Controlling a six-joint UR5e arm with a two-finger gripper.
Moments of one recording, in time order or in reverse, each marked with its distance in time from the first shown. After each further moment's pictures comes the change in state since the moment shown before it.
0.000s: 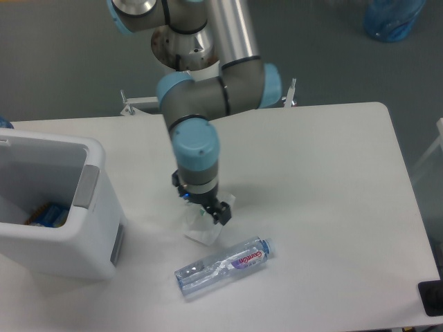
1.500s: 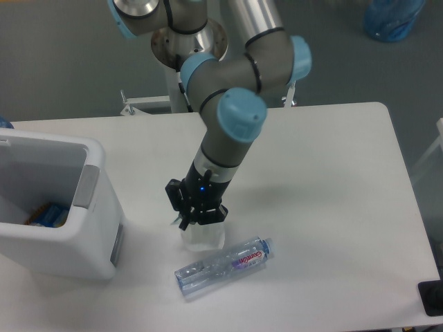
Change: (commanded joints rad) arm 0.187 0.095 0.279 -0.086 -0.656 -0.346
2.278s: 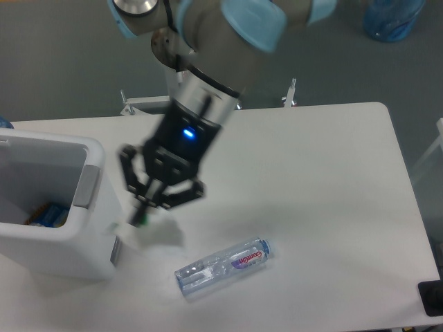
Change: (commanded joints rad) arm -0.155 0.110 0.158 0.009 -0.126 -0.319
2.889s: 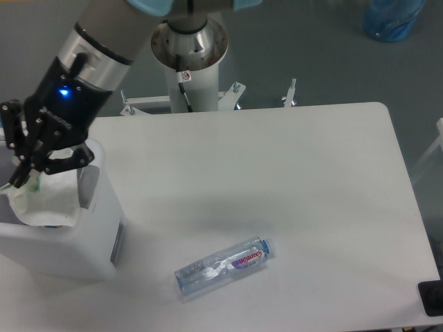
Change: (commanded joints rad) arm -0.103 0.009 -0.043 0.015 0.009 0.015
